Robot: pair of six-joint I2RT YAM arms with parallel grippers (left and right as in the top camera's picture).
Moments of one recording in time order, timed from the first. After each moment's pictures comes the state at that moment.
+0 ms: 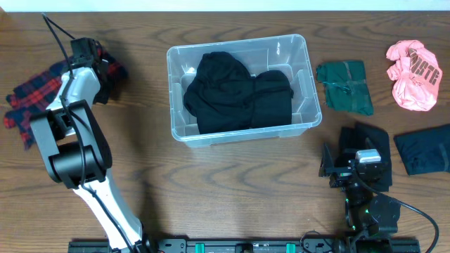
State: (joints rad) left arm 0.27 2.18 1.55 -0.58 -0.43 0.47; right arm 0.02 0.01 0.04 -0.12 -0.06 -0.04
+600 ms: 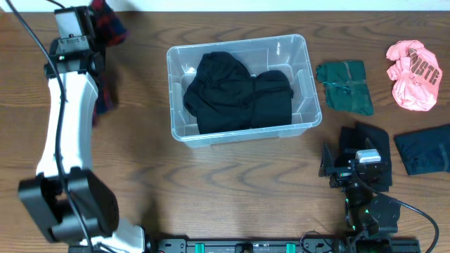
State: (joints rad) left arm 0.15 1.71 1.55 -0.60 -0.43 0.30; right arm 0.02 0.01 0.04 -0.12 -0.06 -0.04
